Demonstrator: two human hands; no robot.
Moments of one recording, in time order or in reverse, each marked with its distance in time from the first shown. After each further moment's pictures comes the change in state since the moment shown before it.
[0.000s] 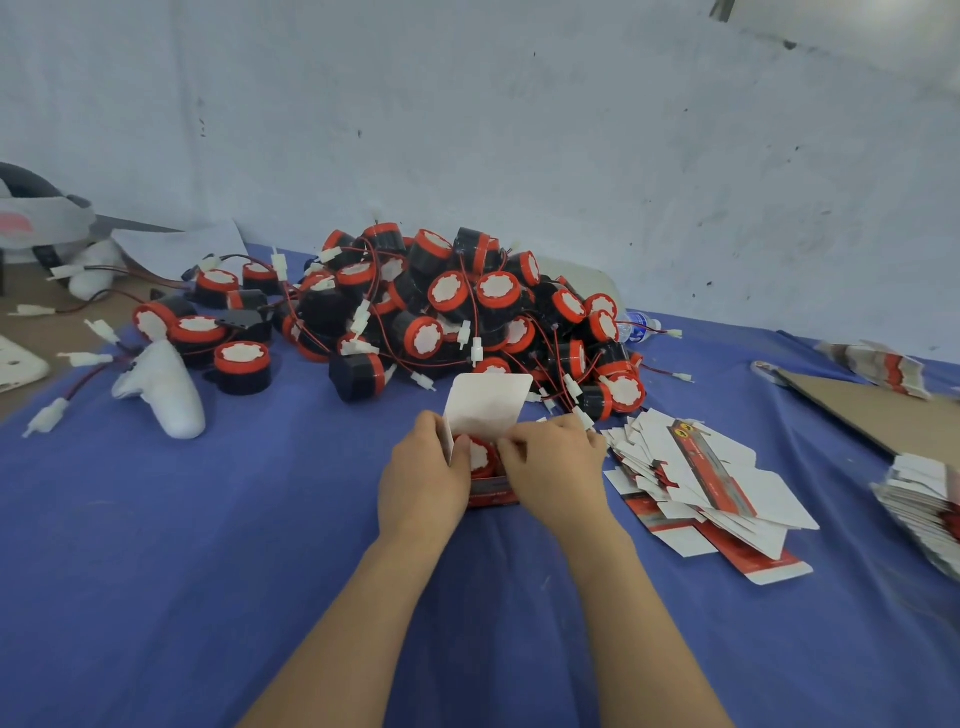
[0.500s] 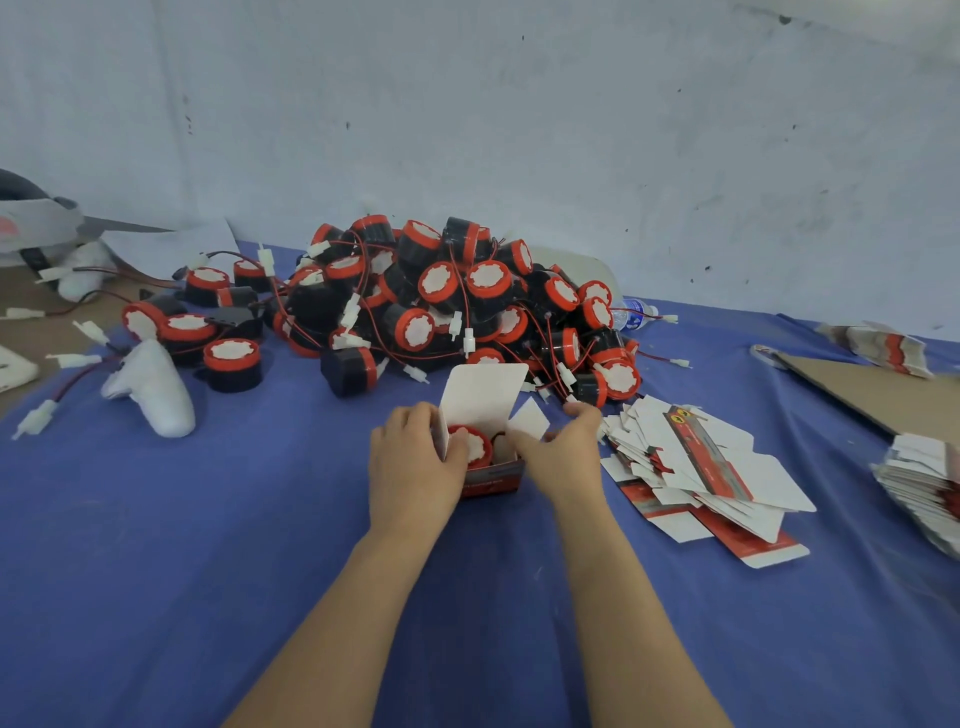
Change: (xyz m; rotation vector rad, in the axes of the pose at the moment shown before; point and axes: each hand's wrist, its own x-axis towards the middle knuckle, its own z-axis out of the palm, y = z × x) left_hand 0.000 -0.003 0.002 0.032 0.063 0.081; right_hand 0.001 0.011 0.005 0.860 0.031 0.507
